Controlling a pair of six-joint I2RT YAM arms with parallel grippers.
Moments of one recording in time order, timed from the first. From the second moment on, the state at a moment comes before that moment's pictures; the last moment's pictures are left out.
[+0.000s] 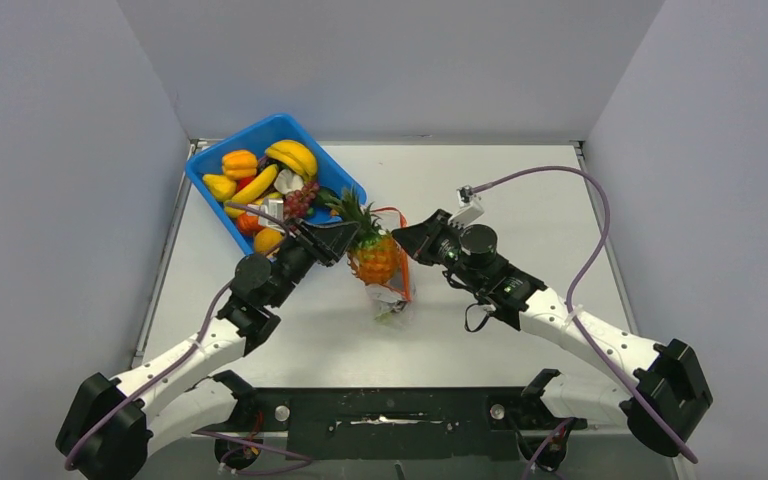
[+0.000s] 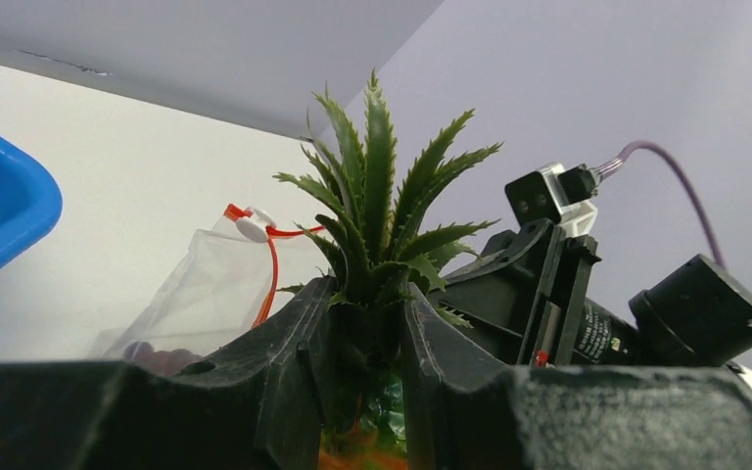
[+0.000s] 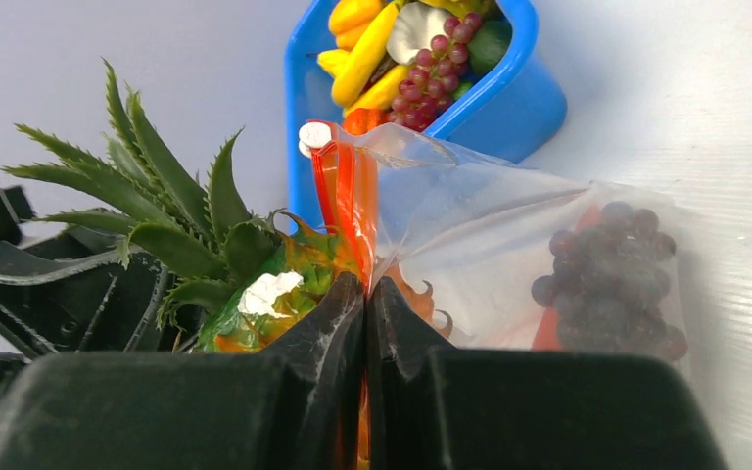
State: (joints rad) left arm -0.63 0.98 0.50 0.69 0.01 -0.81; right arm 0.75 1.14 0.77 0.18 0.07 0.88
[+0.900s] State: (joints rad) left arm -0.66 0.93 0.25 1.25 -0.14 -0.89; right arm 0.75 1.09 0.67 0.36 0.07 1.21
